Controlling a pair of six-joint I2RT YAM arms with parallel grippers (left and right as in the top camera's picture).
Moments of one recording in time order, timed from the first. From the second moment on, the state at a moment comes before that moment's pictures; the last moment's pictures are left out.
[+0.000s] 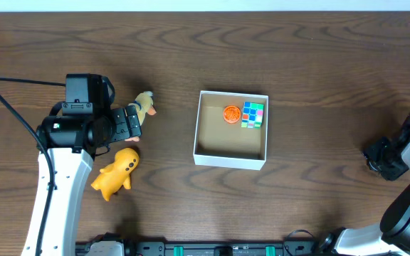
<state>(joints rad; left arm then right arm) -0.01 1.26 1.15 -1.03 -0.01 -0.23 -0.59 1.69 0.86 -0.55 0.07 0.38</state>
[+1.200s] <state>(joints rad) -0.01 1.26 1.15 -1.03 -0.01 -0.23 0.47 1.68 1.39 -0.90 -0.18 -0.06</state>
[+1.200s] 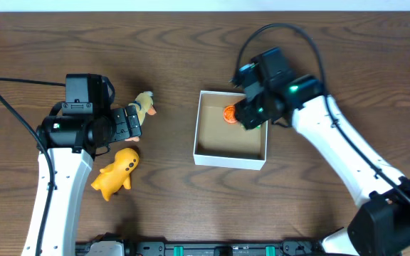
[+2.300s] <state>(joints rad) -0.01 1.26 1.15 -1.03 -0.01 -0.23 0.51 1.90 1.39 -0.95 -0.09 -0.12</state>
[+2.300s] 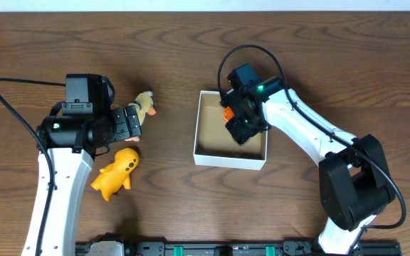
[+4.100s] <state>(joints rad) -0.01 1.26 1.15 -1.03 -0.01 -0.23 0.59 1.98 1.39 -0.98 0.08 0.08</state>
